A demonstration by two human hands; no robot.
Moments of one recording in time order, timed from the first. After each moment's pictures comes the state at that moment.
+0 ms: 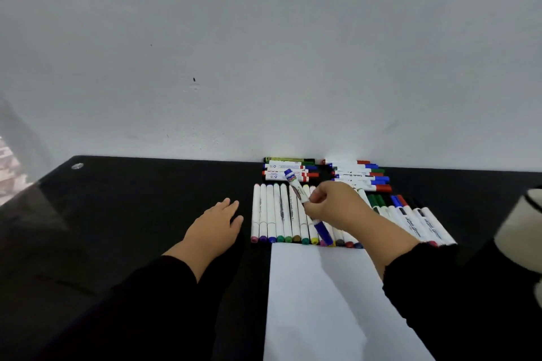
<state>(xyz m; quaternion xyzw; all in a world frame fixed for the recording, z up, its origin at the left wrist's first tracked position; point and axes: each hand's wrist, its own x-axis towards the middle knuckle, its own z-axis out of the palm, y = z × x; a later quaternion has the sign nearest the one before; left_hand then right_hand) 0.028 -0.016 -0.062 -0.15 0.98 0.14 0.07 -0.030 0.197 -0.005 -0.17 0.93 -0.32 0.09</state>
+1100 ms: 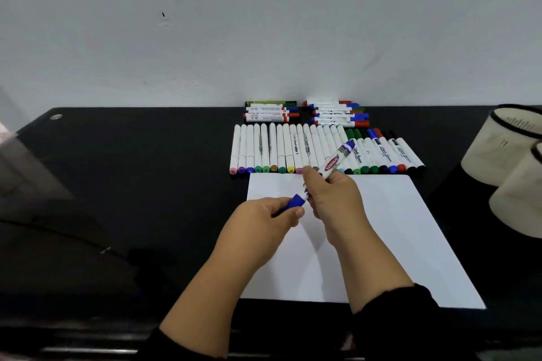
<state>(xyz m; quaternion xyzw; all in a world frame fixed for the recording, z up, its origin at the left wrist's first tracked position) 0.139 0.138 -0.047 -0.18 0.87 0.46 0.04 0.078 0.234 -0.057 0.07 0.73 -0.67 0.07</state>
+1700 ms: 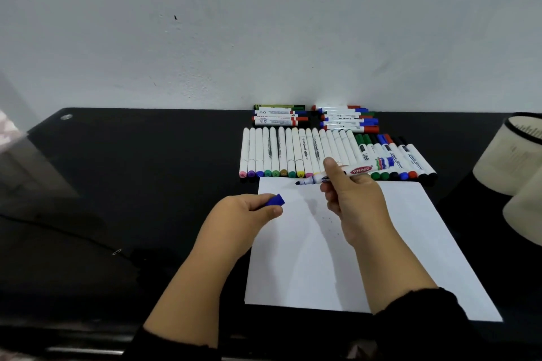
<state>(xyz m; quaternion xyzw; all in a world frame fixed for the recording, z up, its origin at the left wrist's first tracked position) 0.139 0.101 -0.044 -0.23 0.85 0.46 0.03 0.071 0.243 -0.050 0.10 0.66 -0.74 0.06</state>
